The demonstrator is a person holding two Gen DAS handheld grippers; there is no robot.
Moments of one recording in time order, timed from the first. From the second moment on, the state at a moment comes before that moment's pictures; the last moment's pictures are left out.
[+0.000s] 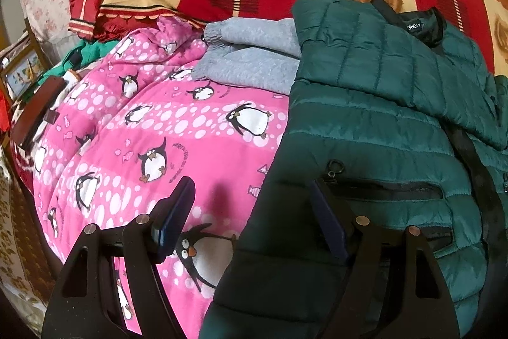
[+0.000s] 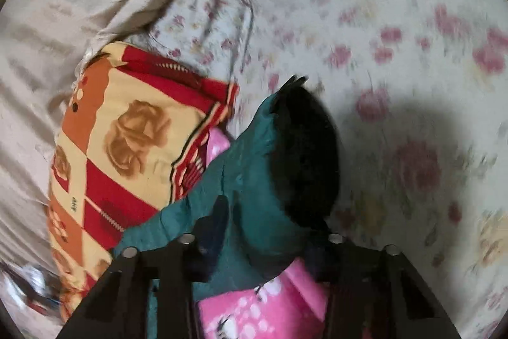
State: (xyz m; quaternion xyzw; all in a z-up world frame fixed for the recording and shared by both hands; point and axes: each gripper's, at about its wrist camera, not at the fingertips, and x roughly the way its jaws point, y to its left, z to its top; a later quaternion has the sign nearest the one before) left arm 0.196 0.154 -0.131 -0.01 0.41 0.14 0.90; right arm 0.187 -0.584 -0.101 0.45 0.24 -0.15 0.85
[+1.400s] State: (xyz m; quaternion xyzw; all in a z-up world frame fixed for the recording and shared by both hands) left arm 0.208 0.189 -0.152 -0.05 0.45 0.20 0.87; right arm 0.437 0.010 -0.108 0.13 0.42 0.28 0.85
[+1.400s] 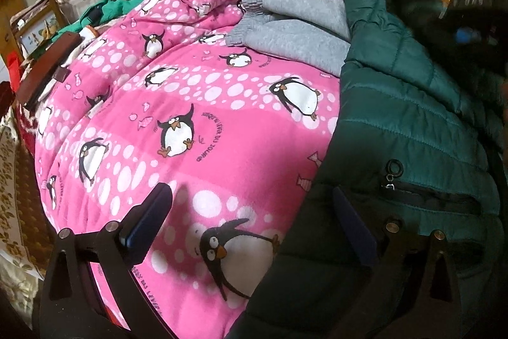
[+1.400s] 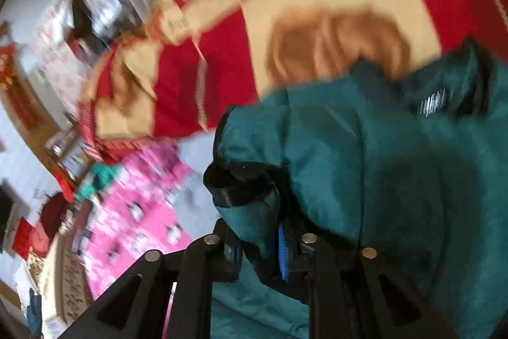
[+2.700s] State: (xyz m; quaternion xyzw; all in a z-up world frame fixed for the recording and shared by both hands) left arm 0.373 0.121 -0.075 -0.10 0.38 -0.07 0.92; right arm 0.415 -0.294 -0.123 0.25 0.41 0.10 0.87
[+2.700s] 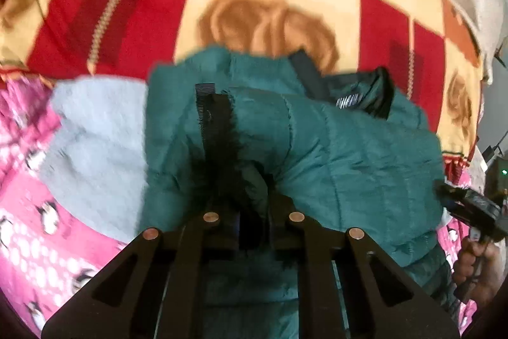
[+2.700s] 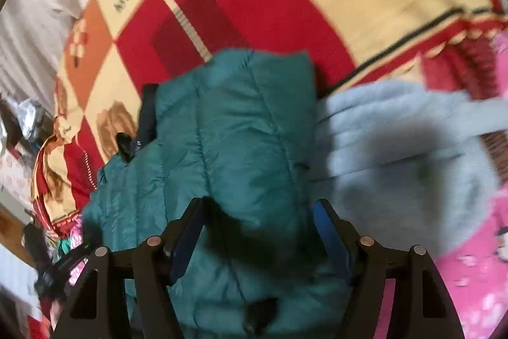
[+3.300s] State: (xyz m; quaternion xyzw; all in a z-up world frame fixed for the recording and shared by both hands) left arm 0.353 0.141 -0.012 -0.10 0.27 -0.01 0.96; right arm 0.399 -0.265 -0.043 0.10 0.31 0.04 0.95
